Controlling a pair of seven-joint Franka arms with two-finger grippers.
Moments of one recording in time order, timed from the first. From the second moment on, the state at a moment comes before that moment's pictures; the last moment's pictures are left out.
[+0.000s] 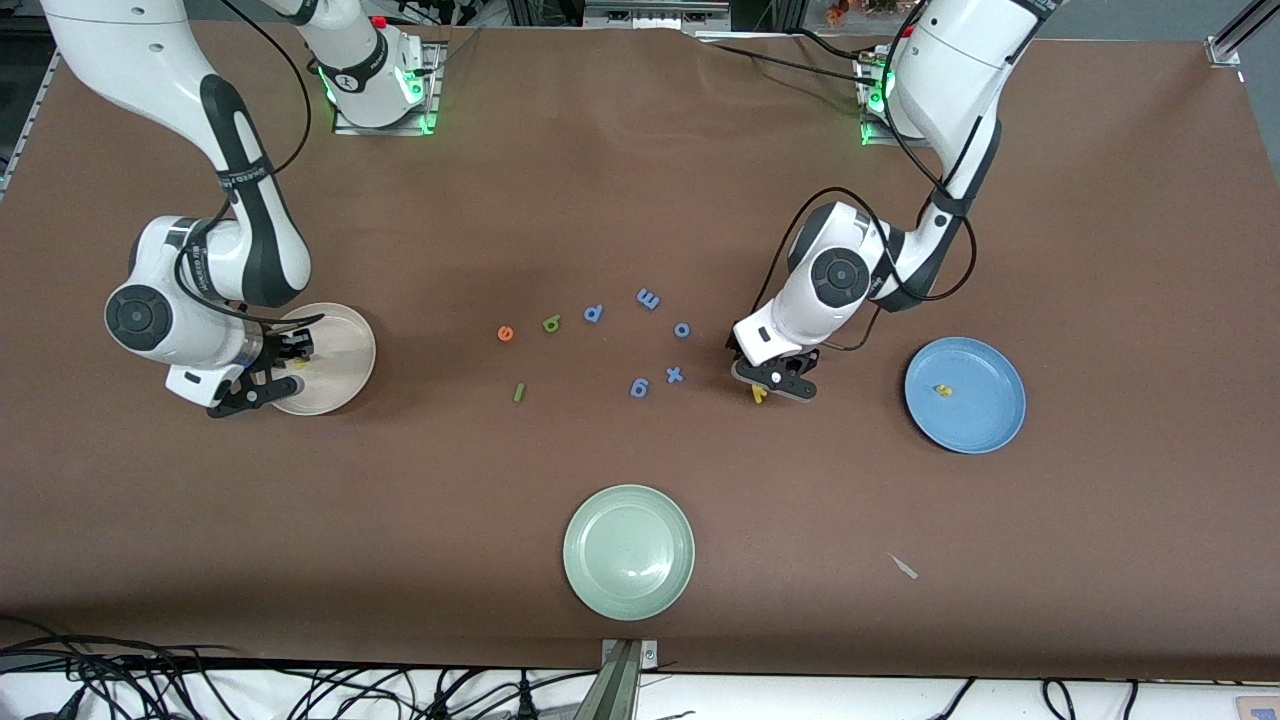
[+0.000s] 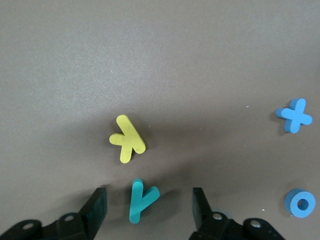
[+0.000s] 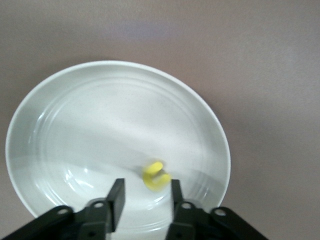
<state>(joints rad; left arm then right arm) -0.39 0.59 -0.13 -1.96 -0.11 2.57 -0.11 0.23 0.47 -0.27 -2.00 0.02 2.27 -0.41</state>
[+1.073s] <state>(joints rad) -0.33 0.51 -0.09 -1.96 -0.11 2.42 -0.04 0.34 0.46 -0.05 -1.94 0.12 2.22 0.15</state>
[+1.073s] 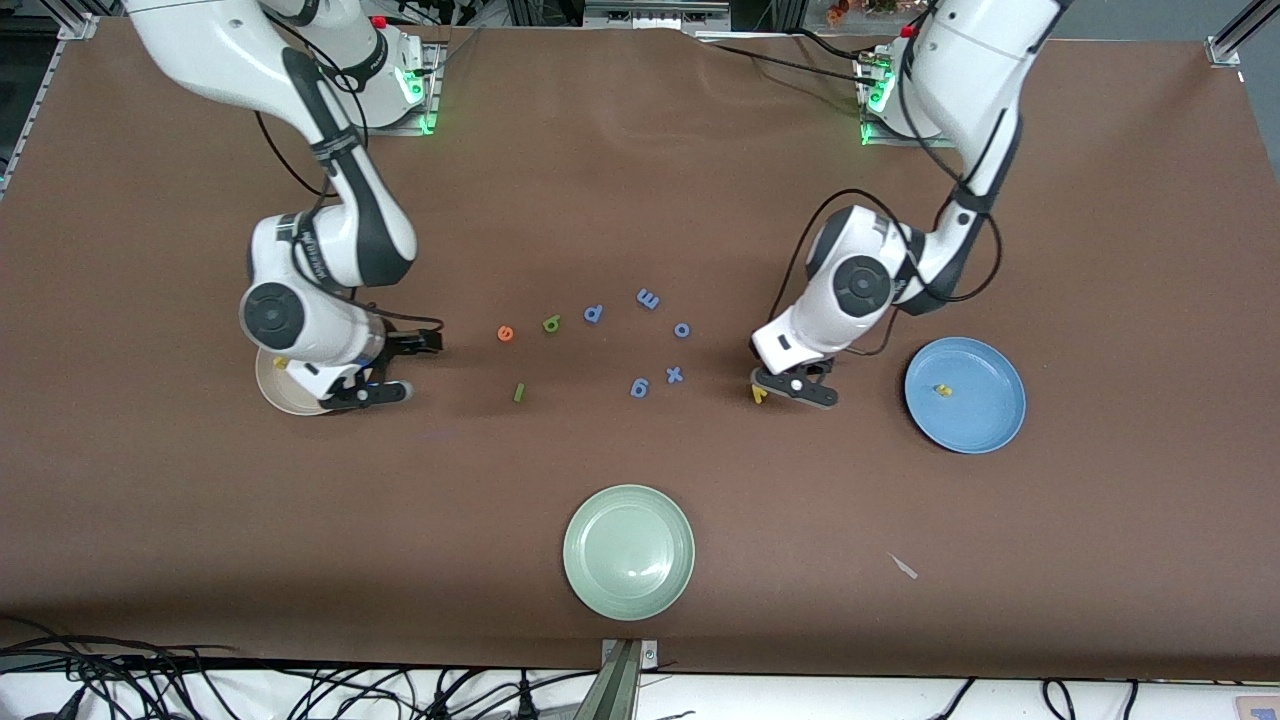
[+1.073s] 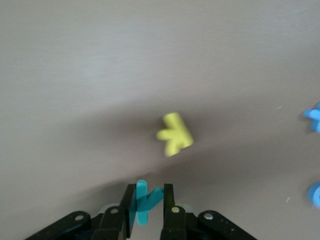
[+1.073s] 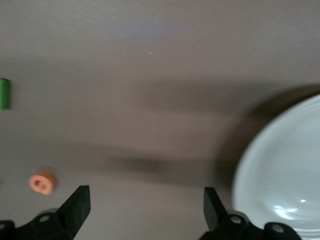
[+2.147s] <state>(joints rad) 0.04 0.36 -0.10 -2.07 -0.04 2.36 0.51 0.54 0.49 -0.04 -2.10 0.12 2.54 0.62</state>
